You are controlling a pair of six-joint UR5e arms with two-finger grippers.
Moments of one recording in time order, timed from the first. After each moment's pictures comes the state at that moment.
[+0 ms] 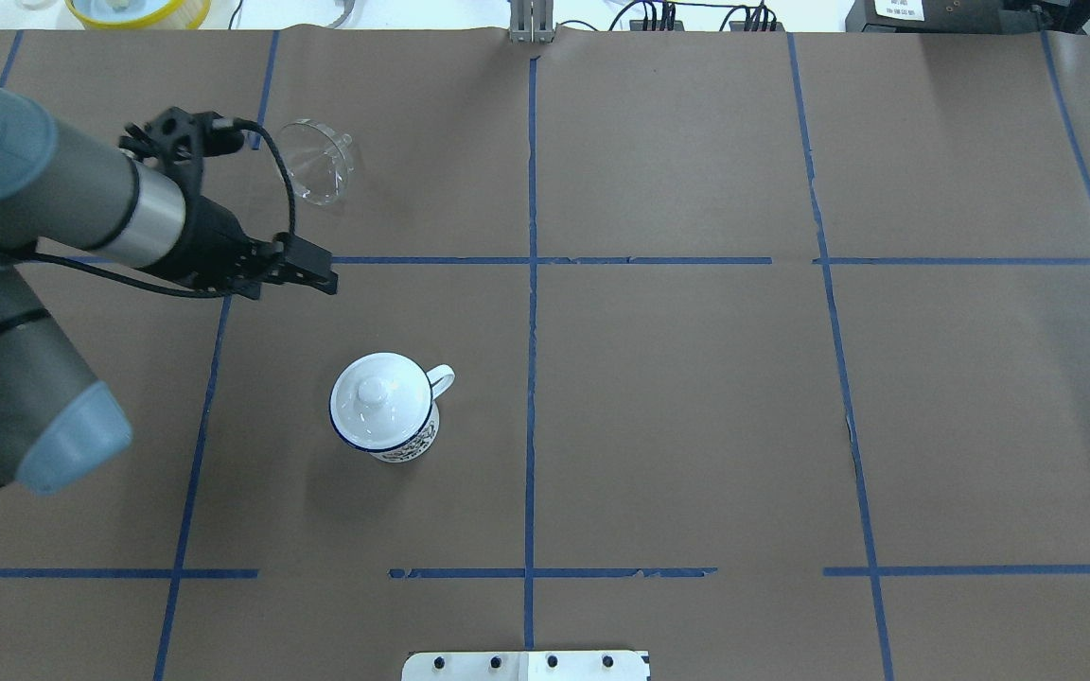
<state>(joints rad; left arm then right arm) -0.74 -1.94 -1.92 -1.88 -2.09 -1.17 1.57 -1.68 1.66 -1.57 2.29 0.01</state>
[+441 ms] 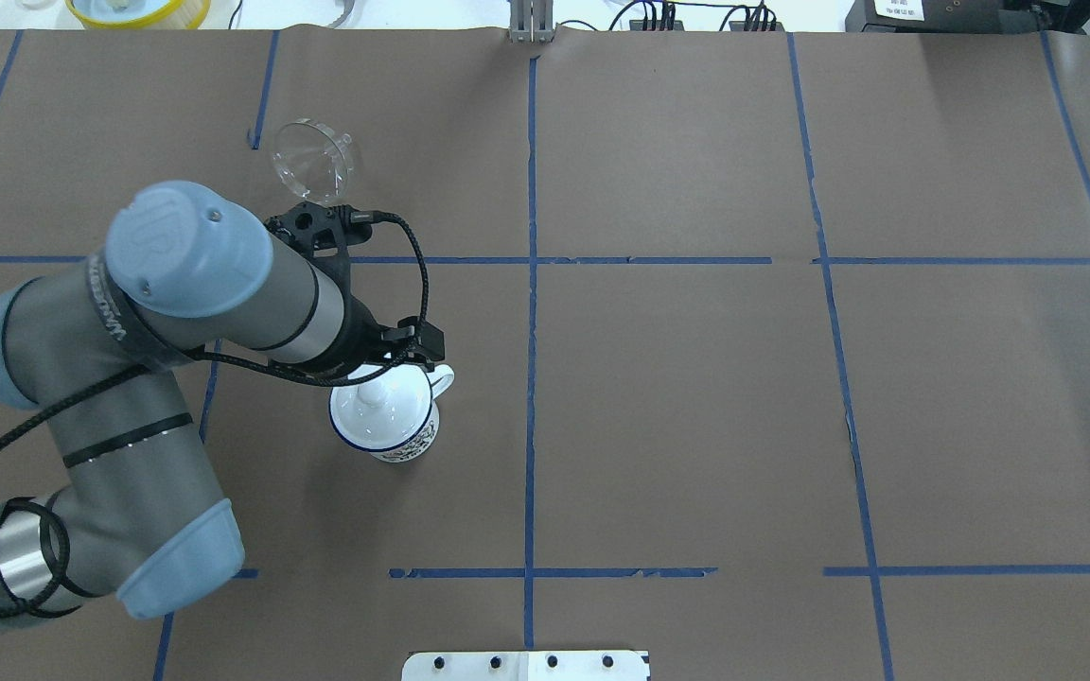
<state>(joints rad) -0.53 -2.08 -1.96 -1.58 -1.89 -1.35 1.57 -1.68 1.66 -1.57 2.29 0.01</state>
